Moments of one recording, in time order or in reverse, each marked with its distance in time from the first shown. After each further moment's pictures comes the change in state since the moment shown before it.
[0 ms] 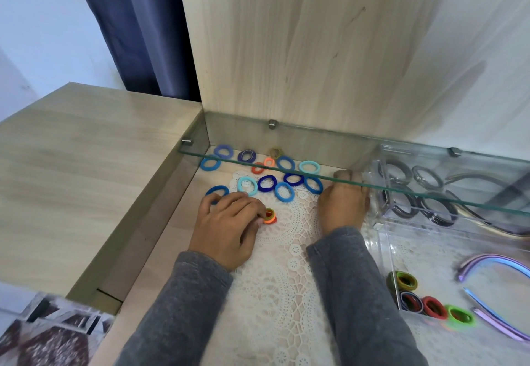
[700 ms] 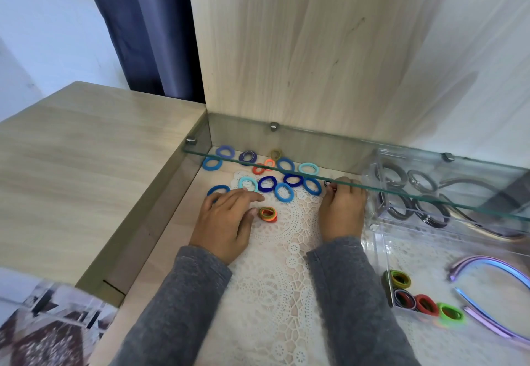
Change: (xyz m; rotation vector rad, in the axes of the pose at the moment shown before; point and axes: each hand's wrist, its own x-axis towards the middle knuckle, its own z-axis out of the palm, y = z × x) left_hand 0.001 -0.004 0.004 -0.148 -0.041 -0.123; right_hand -0.014 0.008 -0.005 0.143 0.030 -0.050
